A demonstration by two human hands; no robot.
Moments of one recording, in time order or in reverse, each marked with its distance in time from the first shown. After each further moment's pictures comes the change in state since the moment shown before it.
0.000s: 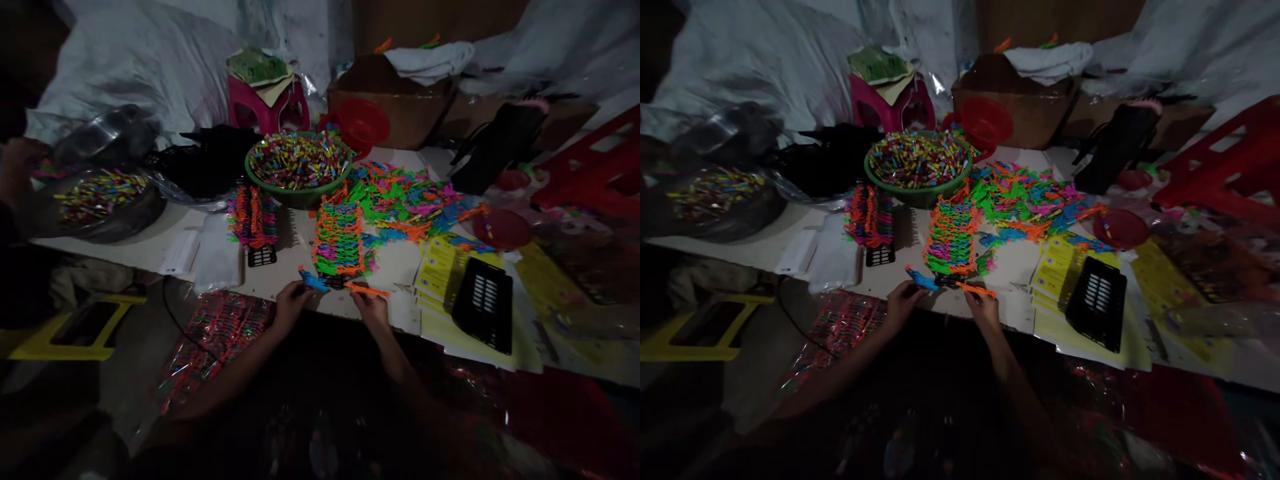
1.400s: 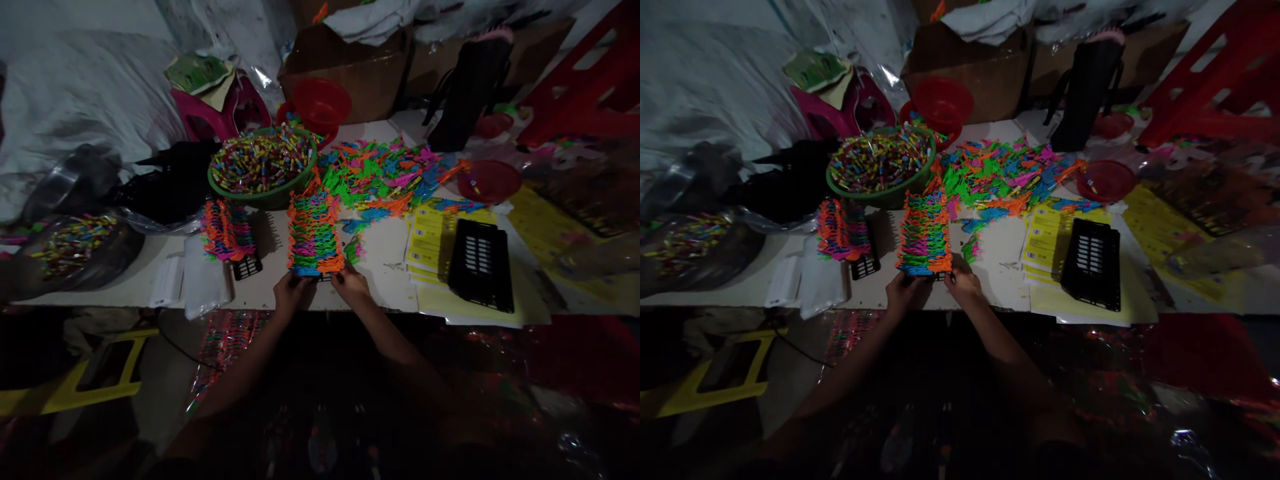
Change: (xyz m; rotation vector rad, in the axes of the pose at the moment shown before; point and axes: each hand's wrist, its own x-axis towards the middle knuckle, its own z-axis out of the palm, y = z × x) left_hand 0.031 -0.013 0.021 0.224 -0.055 0.014; right_hand 0.031 -0.027 0.020 -0.690 -0.160 0.081
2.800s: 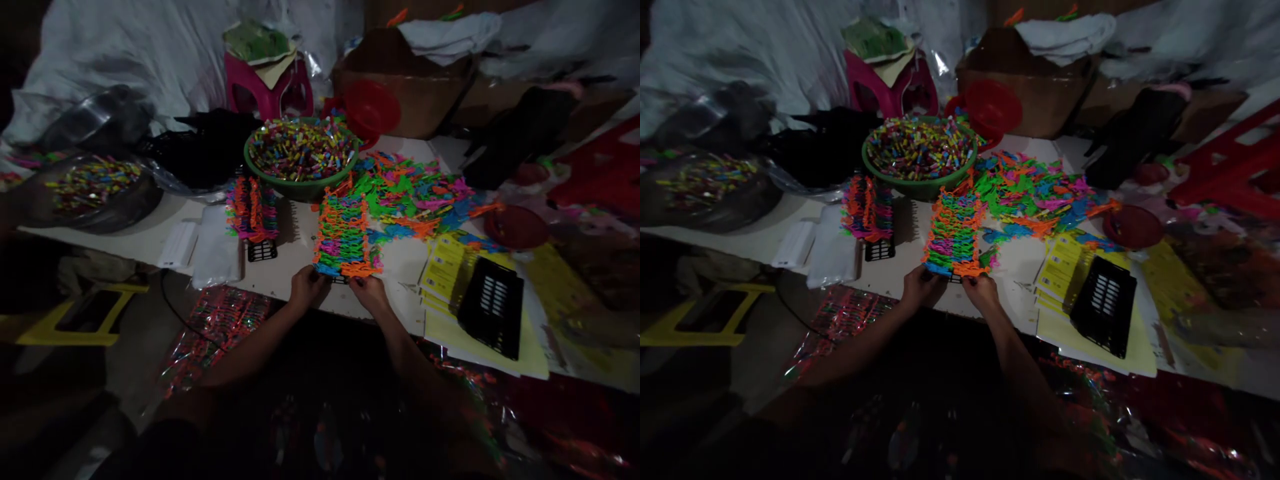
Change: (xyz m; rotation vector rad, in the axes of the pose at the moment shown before) left_hand 0.003 0.014 0.010 0.232 0.020 0.022; right_hand 0.009 0.005 -0.020 -0.066 -0.106 0.002
